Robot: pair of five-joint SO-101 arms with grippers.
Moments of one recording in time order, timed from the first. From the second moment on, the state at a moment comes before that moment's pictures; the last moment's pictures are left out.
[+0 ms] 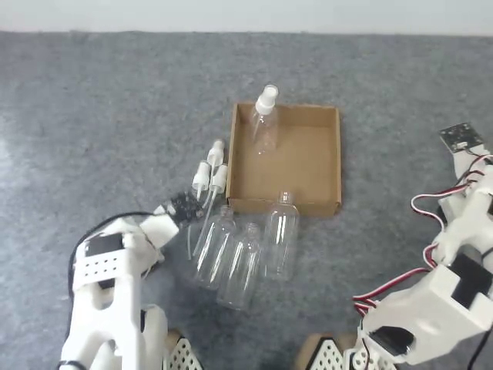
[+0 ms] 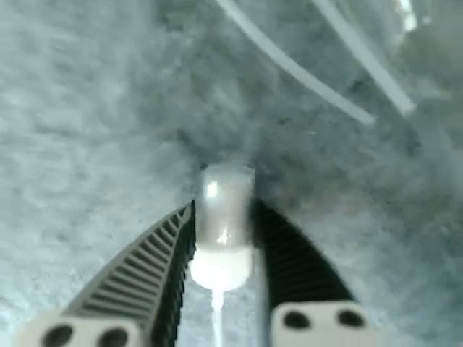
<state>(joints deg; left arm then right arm) -18.8 -42.0 75.6 56.0 -58.2 36.1 12.3 16.6 53.9 54.5</state>
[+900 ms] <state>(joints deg) -22.2 -5.8 31.3 85.5 -62.2 36.1 12.3 16.6 54.2 54.5</state>
